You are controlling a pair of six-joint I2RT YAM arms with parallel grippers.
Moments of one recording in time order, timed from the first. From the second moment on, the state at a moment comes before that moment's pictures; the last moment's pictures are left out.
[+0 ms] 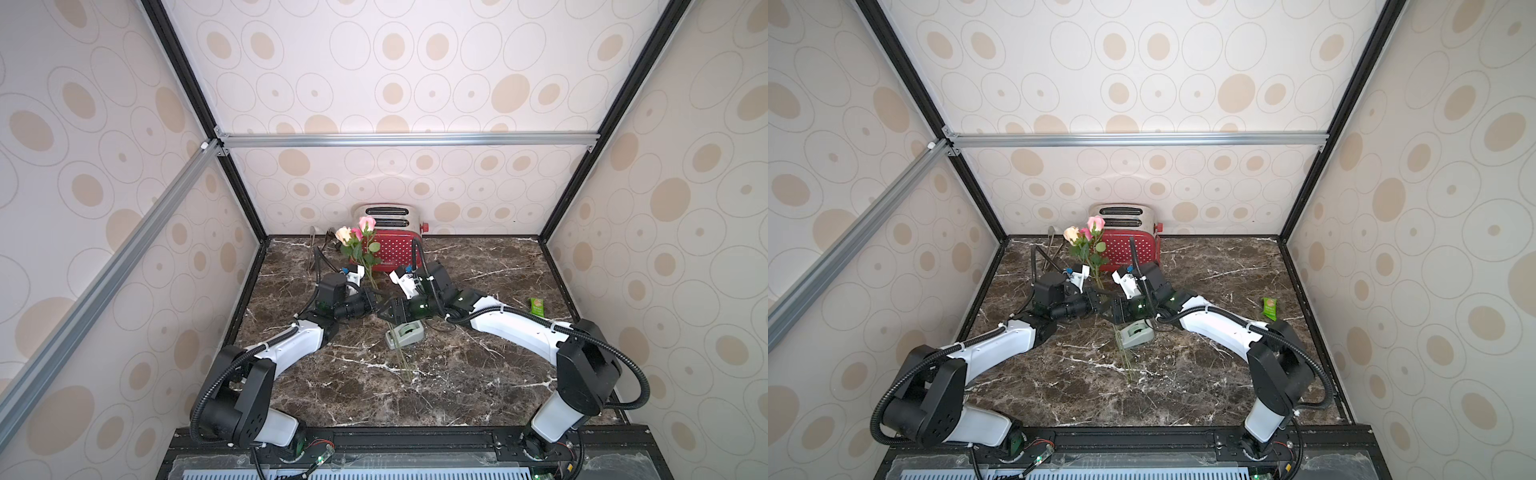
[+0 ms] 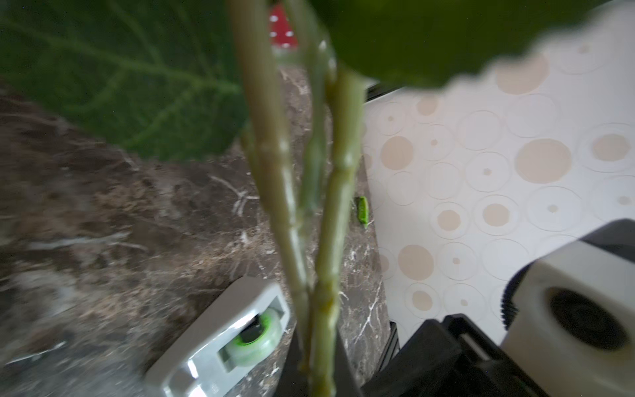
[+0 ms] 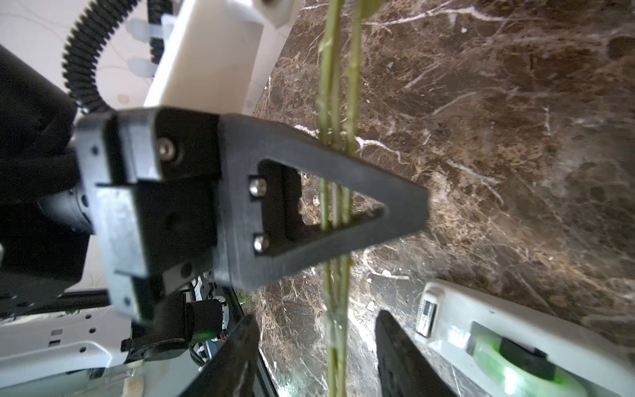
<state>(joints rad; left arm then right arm) -0.32 1.44 0.76 0.17 0.58 -0.83 0.73 1.65 1.20 -0.24 -0.48 0.51</state>
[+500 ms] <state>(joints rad) -0.11 1.60 0.82 -0.30 0.48 -0.54 0.63 1.54 1.15 -0.30 -0.38 0.44</state>
